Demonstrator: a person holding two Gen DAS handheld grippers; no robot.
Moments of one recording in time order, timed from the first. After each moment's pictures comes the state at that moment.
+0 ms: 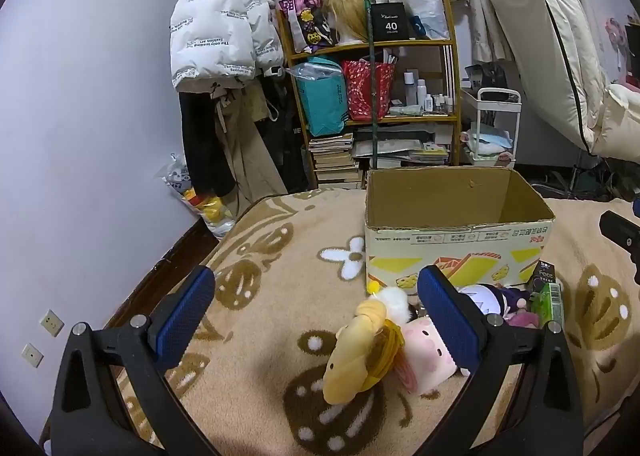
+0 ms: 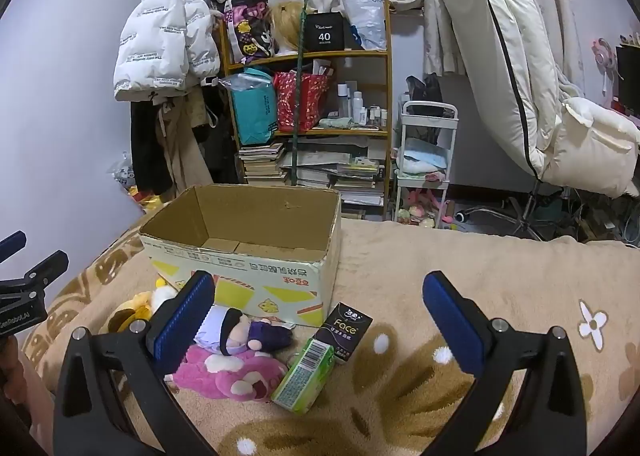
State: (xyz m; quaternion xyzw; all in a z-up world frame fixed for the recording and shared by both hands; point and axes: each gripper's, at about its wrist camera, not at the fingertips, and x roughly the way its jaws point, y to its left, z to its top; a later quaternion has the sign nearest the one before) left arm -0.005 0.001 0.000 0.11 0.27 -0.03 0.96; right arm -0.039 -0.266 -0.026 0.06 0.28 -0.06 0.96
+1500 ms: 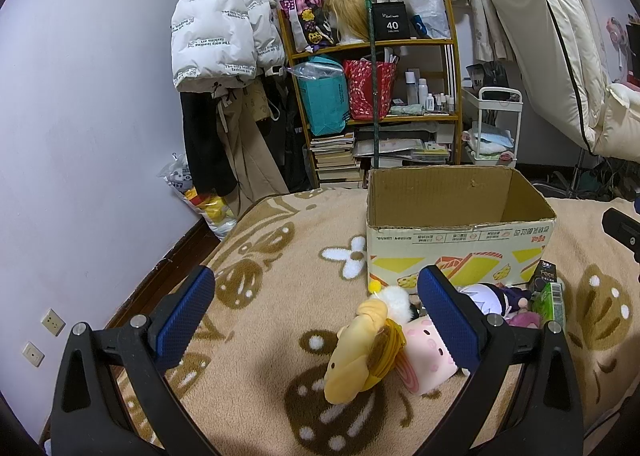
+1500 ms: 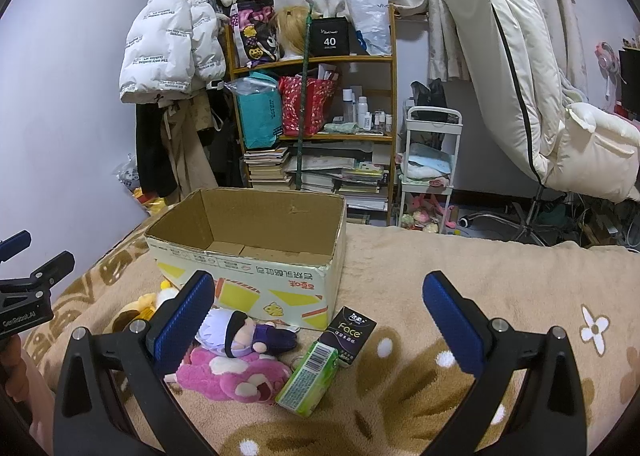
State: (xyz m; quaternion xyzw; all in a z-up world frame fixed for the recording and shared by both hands) left arm 0.000 0.006 -0.002 0.10 0.27 -0.02 0.96; right arm -0.044 -0.263 -0.021 0.06 0.26 -0.05 0.96
